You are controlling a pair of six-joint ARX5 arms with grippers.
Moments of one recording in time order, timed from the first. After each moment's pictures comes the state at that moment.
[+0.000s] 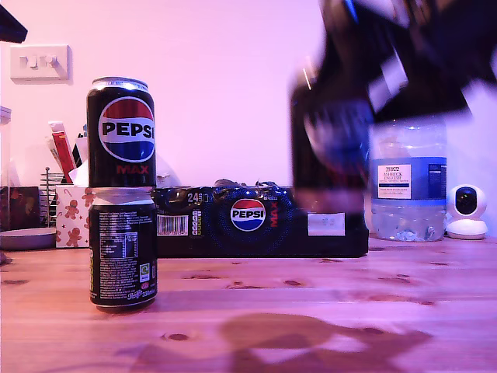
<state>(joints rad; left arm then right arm) -0.27 0.51 0.51 -0.20 0.37 0.00 0.83 0.95 0.64 -0.01 0.16 0.10</state>
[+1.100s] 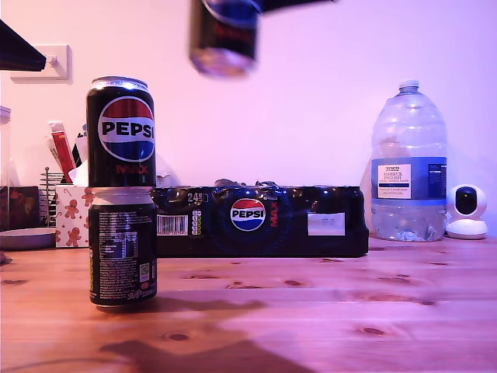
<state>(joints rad) -0.31 0.52 0.37 -0.03 0.35 -0.04 0.83 1.29 1.14 -0.13 -0.01 0.08</state>
